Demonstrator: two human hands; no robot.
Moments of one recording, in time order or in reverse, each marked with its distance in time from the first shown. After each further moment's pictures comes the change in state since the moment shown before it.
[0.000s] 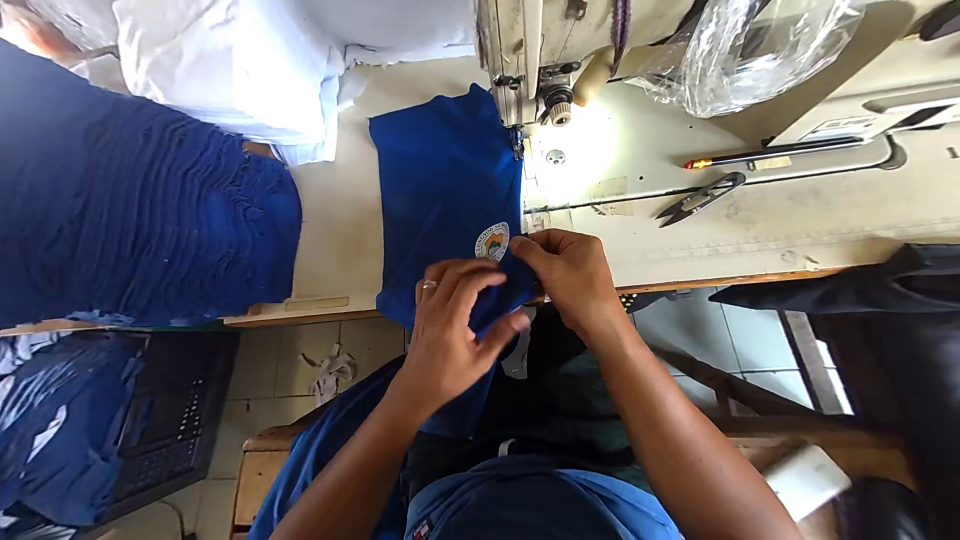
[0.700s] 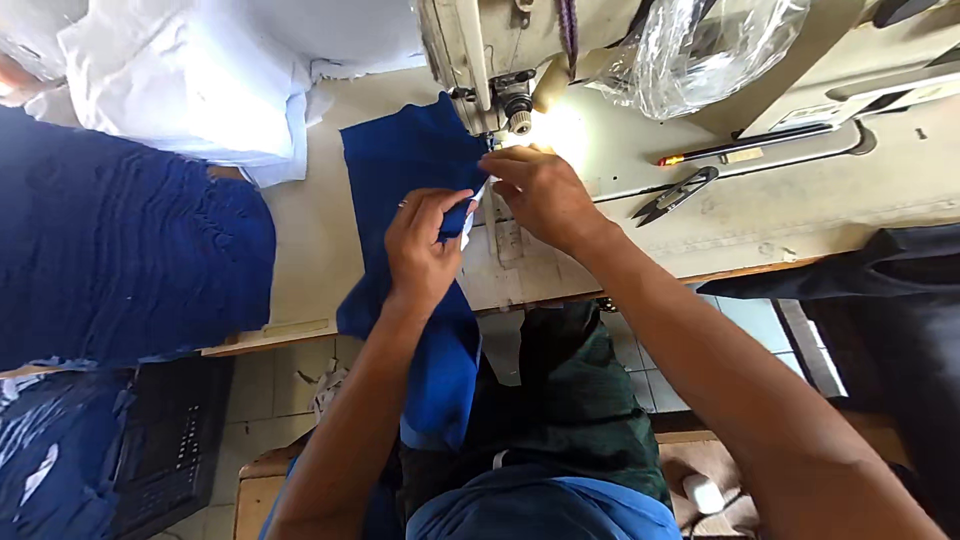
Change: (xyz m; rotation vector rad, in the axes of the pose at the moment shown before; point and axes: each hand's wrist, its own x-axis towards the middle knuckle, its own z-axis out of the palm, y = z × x) left_hand 0.094 -0.043 0.024 0.083 0.322 0.202; right_hand 0.108 -0.008 -0.033 -0.781 -0.069 -0.889
